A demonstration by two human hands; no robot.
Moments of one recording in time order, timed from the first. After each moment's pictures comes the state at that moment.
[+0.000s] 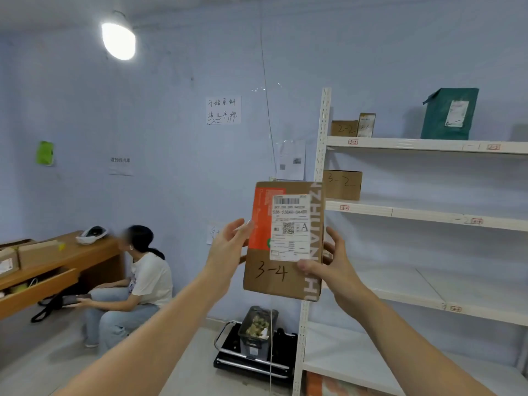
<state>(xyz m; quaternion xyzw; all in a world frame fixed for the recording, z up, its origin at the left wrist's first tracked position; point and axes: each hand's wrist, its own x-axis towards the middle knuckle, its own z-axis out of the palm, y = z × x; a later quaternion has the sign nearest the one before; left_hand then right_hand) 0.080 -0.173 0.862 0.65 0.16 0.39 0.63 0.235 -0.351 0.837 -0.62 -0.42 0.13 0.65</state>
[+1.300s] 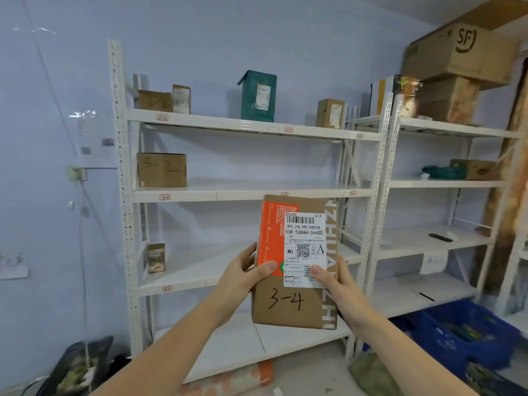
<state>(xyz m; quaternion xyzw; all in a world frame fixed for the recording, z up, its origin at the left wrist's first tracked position) 0.438 -0.499 0.805 0.69 -0.15 0.07 0.70 0.455 -0.732 0.799 -0.70 -0.20 -0.01 0.68</state>
